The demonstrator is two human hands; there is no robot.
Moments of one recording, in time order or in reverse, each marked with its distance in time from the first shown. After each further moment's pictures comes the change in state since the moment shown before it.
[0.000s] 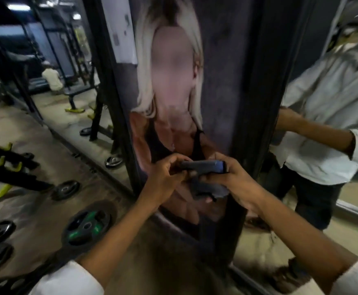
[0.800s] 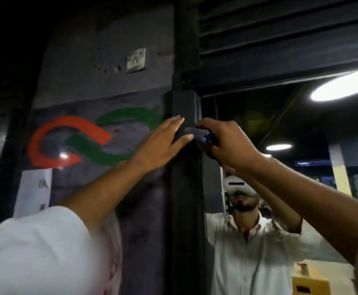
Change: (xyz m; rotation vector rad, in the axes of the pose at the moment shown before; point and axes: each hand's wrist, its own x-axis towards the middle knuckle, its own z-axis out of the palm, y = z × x) left_hand 0.292 0.445 0.019 0.657 0.235 1.139; right_hand 0.107 -0.438 -0.183 -1.410 0.691 -0.877
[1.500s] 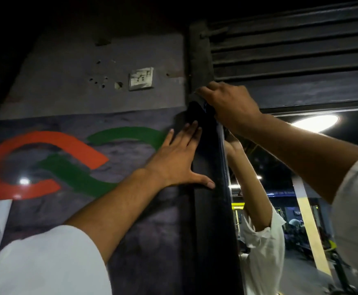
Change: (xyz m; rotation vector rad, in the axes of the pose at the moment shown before) left_hand 0.049 -0.059 0.011 0.375 -0.093 0.232; right_hand 0.162 -0.009 0.008 -1.058 0.061 -0.209
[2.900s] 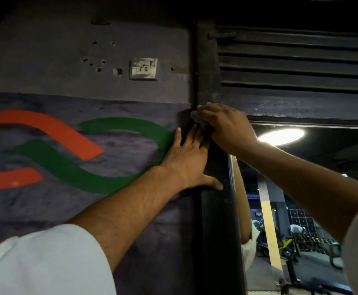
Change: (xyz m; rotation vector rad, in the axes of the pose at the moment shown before) left_hand 0.003 0.004 0.002 -0.010 -0.078 0.013; right_hand -0.024 -0.053 0.000 0.176 -0.034 -0.027
